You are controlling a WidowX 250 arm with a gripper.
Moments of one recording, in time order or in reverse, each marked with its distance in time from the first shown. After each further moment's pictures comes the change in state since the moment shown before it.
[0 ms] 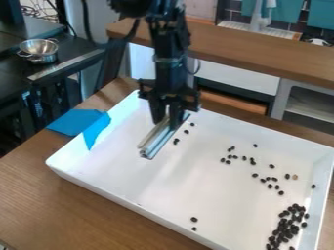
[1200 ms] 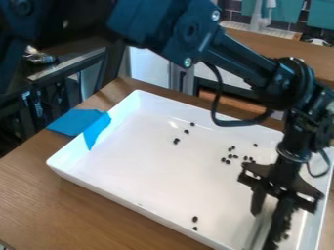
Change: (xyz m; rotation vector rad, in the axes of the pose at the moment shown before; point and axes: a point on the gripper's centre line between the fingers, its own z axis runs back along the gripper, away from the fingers) arm -0.048 -0.199 -0.067 0.061 0.071 -0.035
